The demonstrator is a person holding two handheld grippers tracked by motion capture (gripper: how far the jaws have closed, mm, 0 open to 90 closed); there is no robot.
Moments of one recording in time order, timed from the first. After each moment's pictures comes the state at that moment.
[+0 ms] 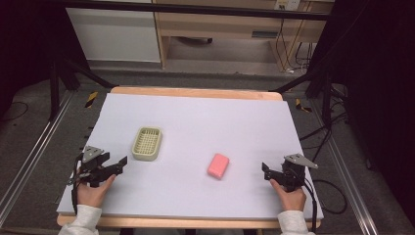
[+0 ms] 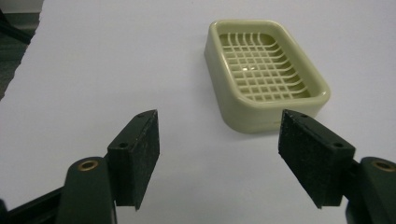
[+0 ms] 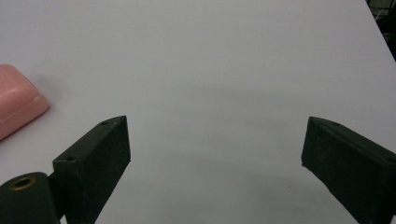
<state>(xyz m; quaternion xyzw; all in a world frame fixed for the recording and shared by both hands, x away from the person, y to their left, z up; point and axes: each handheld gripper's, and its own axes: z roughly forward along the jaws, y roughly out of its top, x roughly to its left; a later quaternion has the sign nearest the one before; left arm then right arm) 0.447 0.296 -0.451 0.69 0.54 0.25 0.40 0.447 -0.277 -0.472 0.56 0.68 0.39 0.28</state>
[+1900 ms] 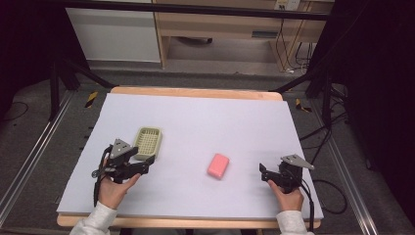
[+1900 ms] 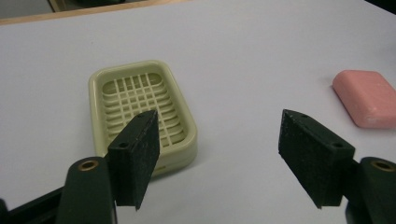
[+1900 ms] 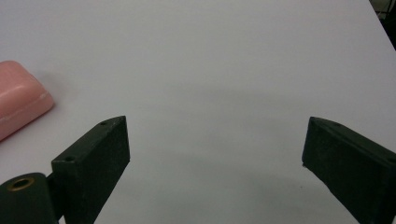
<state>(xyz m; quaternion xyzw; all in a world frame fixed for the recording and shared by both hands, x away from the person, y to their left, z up) 0.449 0.220 -0.415 0.75 0.46 0.22 0.43 0.446 -0.268 -0.473 0.56 0.68 0.38 0.28</state>
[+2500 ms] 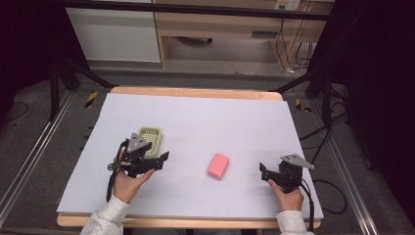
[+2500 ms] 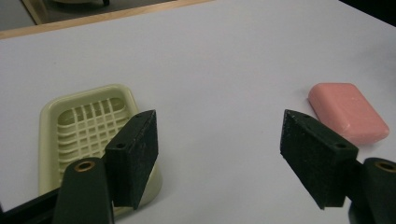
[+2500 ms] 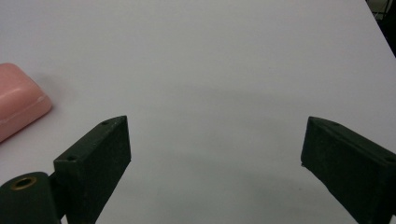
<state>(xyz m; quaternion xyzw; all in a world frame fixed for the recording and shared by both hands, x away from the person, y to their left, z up) 0.462 0.182 -0.408 0.76 0.43 0.21 0.43 0.446 -0.268 -0.472 0.56 0.68 0.38 0.28</state>
